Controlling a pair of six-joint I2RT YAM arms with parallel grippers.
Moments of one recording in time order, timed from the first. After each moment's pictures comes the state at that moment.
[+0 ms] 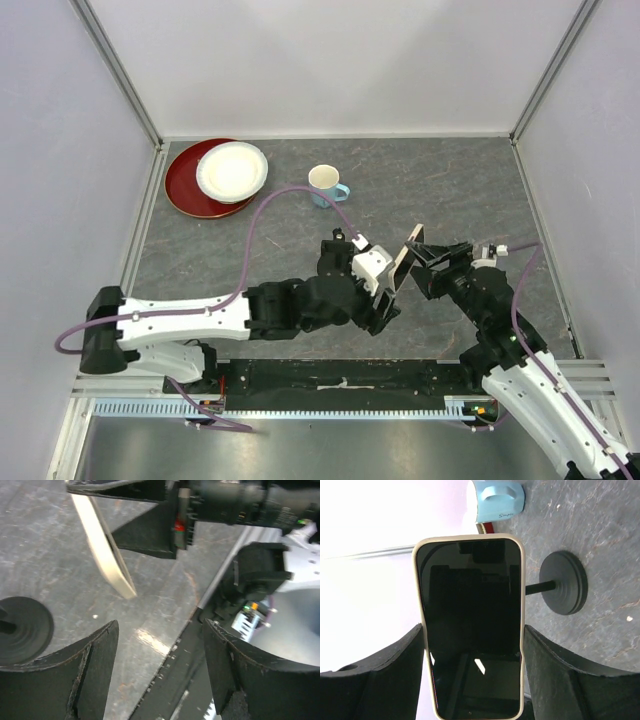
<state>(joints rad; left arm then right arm) -1.39 1.25 1.04 -0.15 -0.27 -0.37 0.47 0.40 0.40 -0.26 0.04 1.52</state>
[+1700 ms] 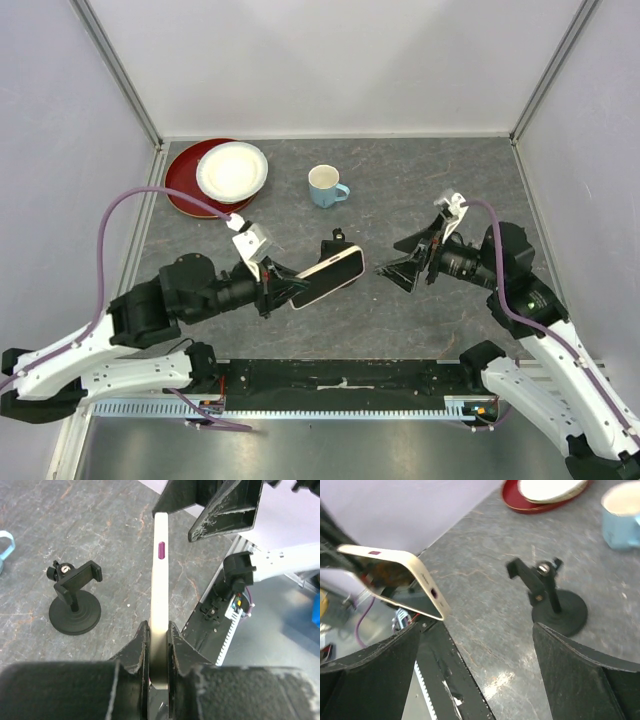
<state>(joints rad) -1.20 0.71 0.98 -0.45 -0.15 -0.31 0.47 0.66 0.80 -0.33 -0.53 0.39</state>
